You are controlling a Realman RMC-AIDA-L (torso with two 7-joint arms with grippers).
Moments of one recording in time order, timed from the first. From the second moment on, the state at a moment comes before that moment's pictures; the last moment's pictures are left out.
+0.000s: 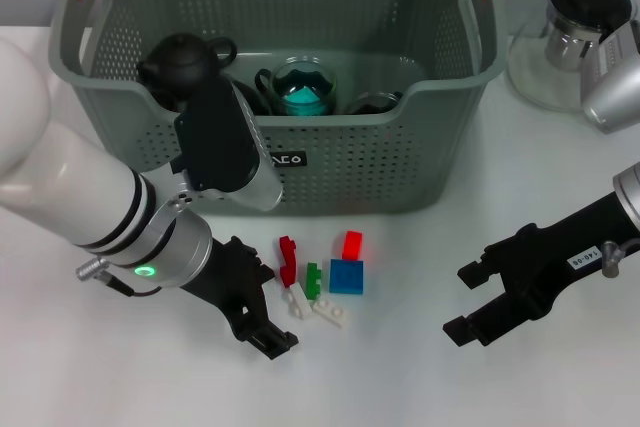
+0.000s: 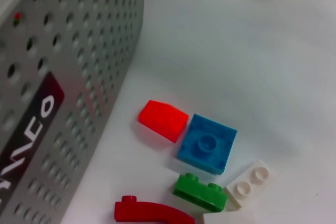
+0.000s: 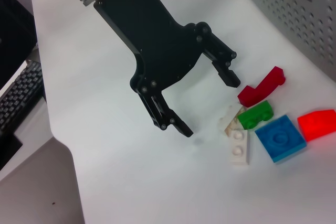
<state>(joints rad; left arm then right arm) -0.46 -2.17 1.51 1.26 2.53 1.38 -2.13 0.68 2.07 -1.09 -0.97 -2.34 -1.74 2.04</state>
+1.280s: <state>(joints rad) -0.47 -2.17 1.49 1.25 2.59 1.28 -2.05 0.68 2.07 -1.09 -0.96 -2.34 -1.74 2.04</state>
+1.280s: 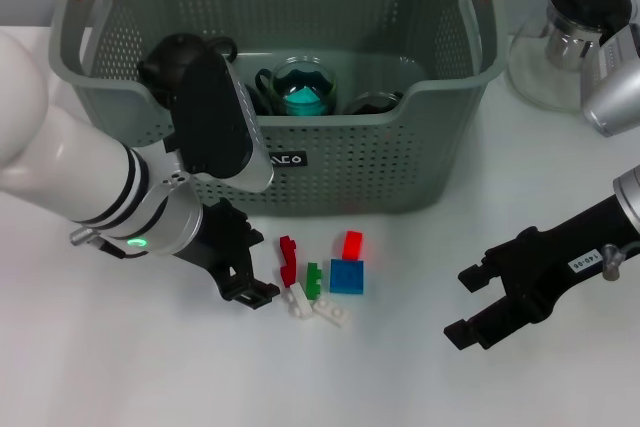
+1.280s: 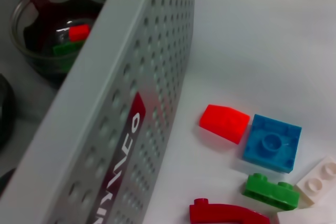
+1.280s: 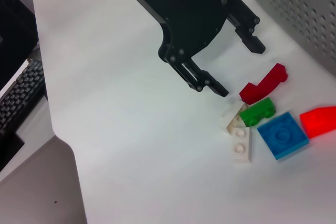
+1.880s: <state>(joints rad) -0.47 -2.17 1.51 1.25 2.58 1.26 -2.06 0.68 2.07 -1.09 -0.96 -2.34 -1.74 2.04</state>
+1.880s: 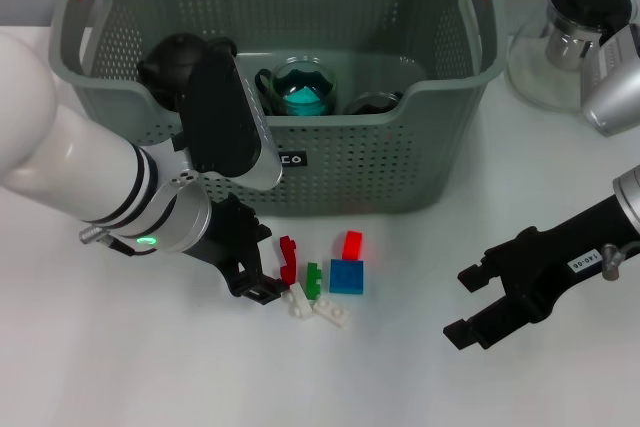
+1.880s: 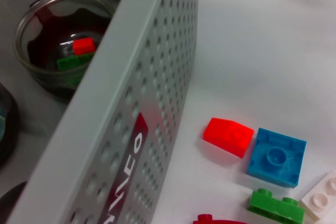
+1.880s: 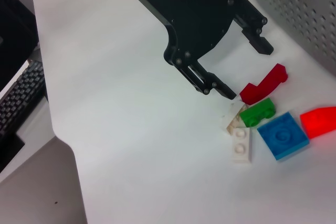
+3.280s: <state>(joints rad) -0.47 -2.17 1.57 1.24 2.58 1.25 -2.08 0.68 2.07 -1.09 -0.96 -2.34 -1.74 2.04</state>
